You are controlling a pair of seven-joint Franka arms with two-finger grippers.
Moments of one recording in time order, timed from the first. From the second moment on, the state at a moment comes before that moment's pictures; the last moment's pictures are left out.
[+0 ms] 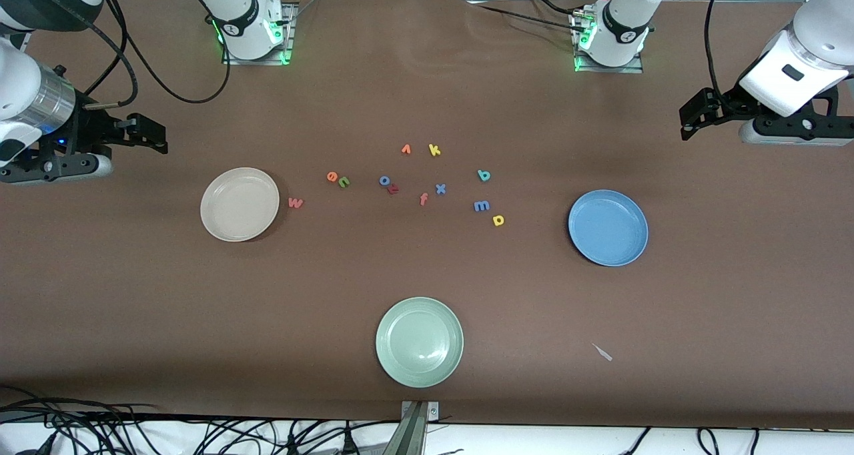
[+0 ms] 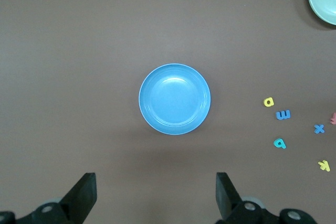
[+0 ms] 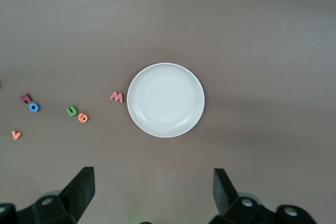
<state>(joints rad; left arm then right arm) -0.04 -0.06 -0.09 -1.69 0.02 1.62 -0.10 0.11 0.10 -0.01 -1.56 0.00 1.56 -0.04</state>
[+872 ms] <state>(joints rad) -0.04 -0.06 -0.09 -1.69 0.02 1.62 -0.10 0.11 0.10 -0.01 -1.57 0.00 1.56 -0.04</state>
